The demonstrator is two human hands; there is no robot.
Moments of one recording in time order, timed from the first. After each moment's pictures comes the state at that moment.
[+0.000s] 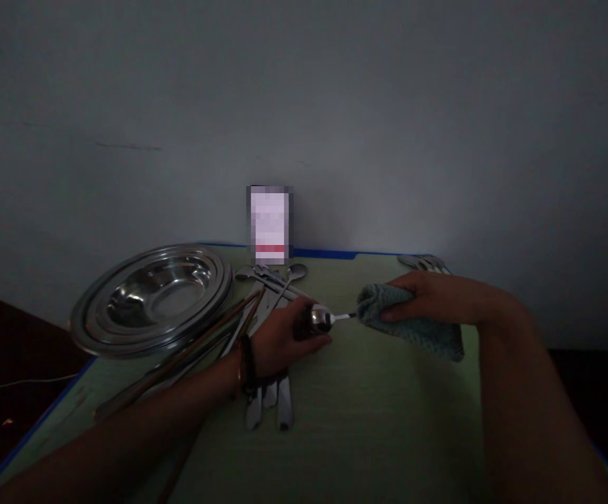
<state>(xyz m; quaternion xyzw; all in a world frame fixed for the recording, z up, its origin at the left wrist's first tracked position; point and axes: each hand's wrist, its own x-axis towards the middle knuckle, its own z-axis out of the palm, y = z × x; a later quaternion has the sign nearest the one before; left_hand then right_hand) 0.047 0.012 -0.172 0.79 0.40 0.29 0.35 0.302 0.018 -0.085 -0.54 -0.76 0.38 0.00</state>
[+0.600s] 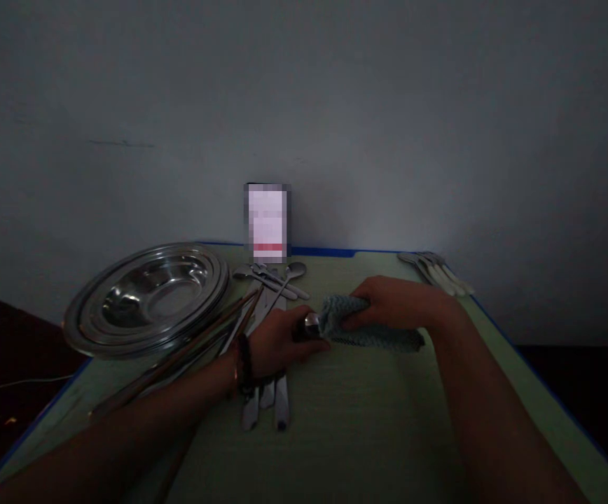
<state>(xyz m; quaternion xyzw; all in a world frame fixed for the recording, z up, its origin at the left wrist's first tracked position) 0.047 0.014 -0.172 0.80 0.39 0.20 0.40 0.256 0.023 -0.090 -0.51 -0.81 0.28 -0.06</state>
